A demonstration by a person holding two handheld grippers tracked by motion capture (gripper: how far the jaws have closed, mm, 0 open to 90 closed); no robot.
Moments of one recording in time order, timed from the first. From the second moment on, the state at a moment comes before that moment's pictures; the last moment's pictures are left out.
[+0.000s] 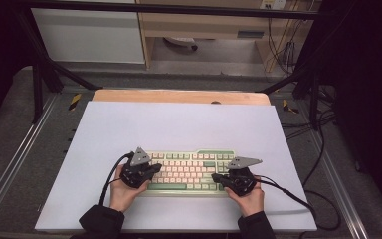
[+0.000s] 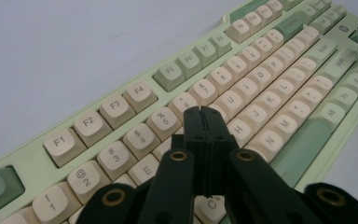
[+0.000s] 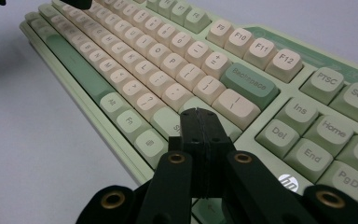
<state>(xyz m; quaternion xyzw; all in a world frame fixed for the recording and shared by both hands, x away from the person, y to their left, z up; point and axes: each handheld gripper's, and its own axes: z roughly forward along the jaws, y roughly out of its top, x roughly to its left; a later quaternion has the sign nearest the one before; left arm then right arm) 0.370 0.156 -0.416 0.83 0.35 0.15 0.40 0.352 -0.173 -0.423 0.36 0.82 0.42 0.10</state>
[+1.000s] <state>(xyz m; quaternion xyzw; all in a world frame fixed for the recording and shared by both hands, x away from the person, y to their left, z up) 0.378 0.143 -0.432 0.83 0.35 0.15 0.40 0.352 -0.173 -0.424 0.36 0.83 0.42 0.09</state>
